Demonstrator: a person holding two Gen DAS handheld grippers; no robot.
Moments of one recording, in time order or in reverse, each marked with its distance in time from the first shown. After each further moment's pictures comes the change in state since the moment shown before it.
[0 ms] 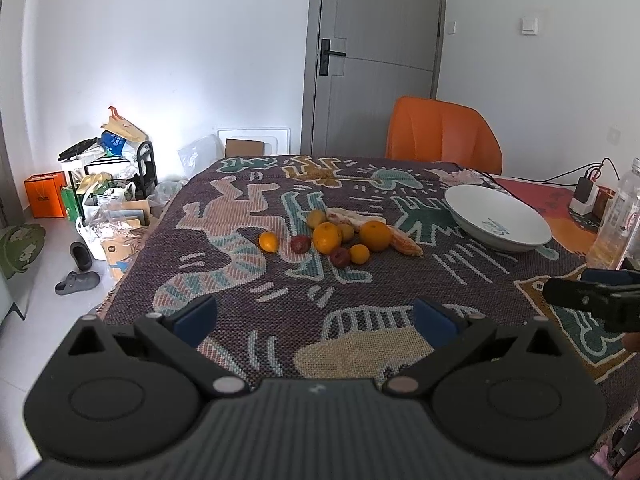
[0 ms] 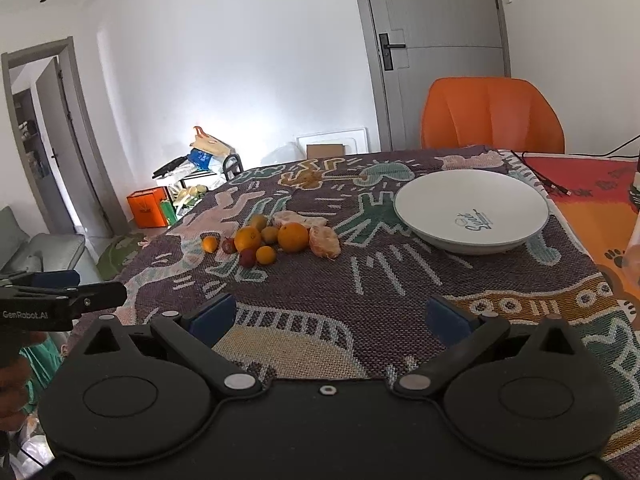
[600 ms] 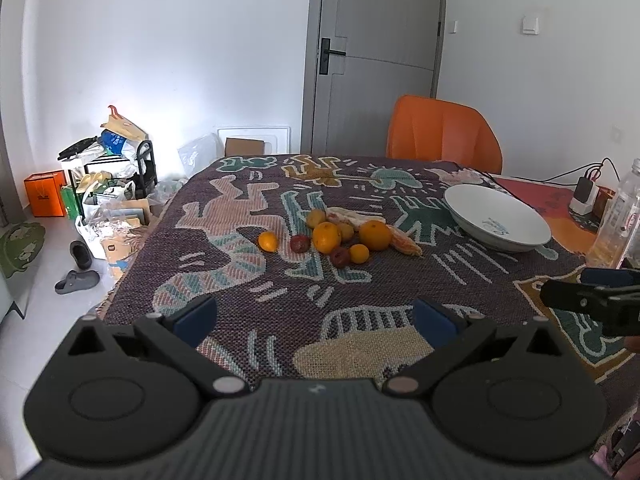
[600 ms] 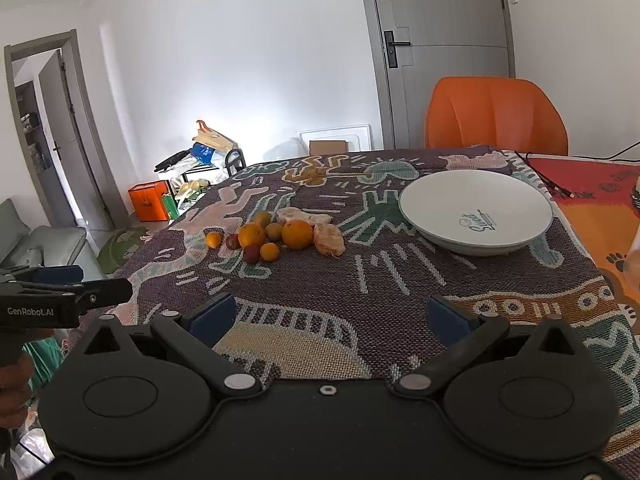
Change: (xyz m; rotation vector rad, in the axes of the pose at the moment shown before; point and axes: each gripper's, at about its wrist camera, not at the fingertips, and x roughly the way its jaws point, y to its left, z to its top) left arm 0.000 -0.001 0.001 0.001 0.003 0.002; right arm 0.000 0.006 0.003 -0.053 -0.004 -0.024
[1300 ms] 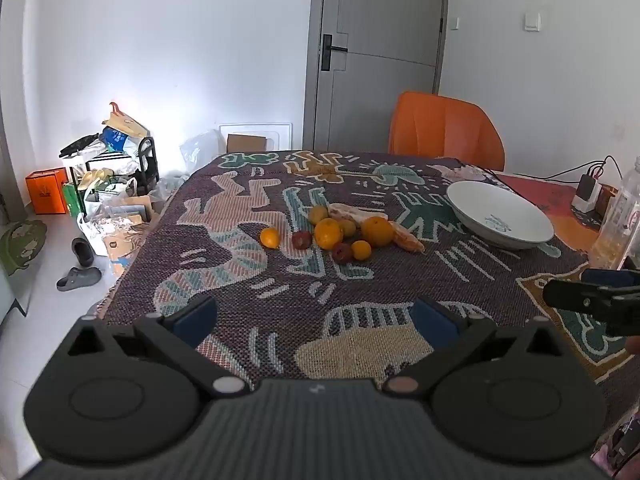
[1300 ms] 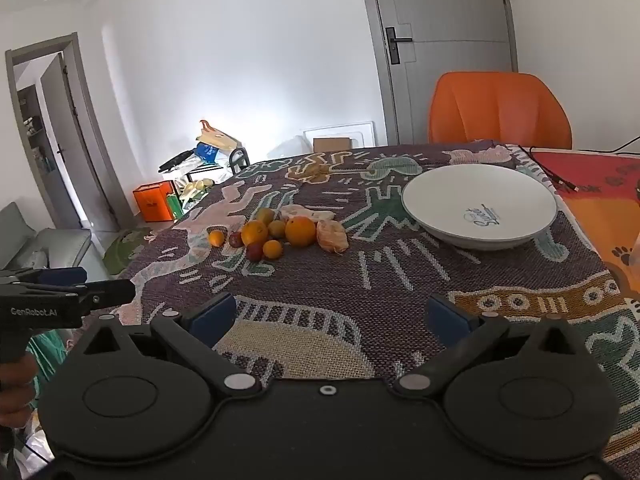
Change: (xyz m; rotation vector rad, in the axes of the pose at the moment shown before) left arm 0.001 0.000 0.000 -0.001 0.014 0.005; right arm 0.000 -0.005 -0.001 0.041 0.064 0.019
